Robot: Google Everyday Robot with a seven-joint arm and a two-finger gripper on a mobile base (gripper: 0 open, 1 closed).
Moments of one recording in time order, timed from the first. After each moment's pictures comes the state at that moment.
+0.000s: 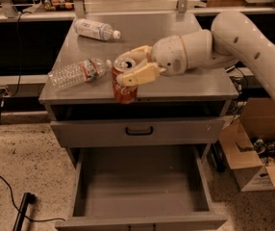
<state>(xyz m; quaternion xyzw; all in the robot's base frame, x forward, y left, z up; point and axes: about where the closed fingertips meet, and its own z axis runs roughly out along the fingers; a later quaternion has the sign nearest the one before) 0.567 0.027 0.924 -0.59 0.53 0.44 0.43</state>
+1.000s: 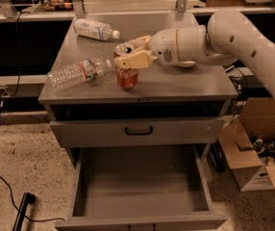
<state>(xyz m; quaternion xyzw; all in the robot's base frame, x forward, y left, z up) 0.638 0.027 0.927 -0.50 0.62 0.37 0.48</state>
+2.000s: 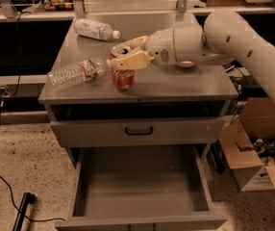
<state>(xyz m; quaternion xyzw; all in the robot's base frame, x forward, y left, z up) 0.638 0.035 0.928 -0.50 0.62 0.38 0.48</state>
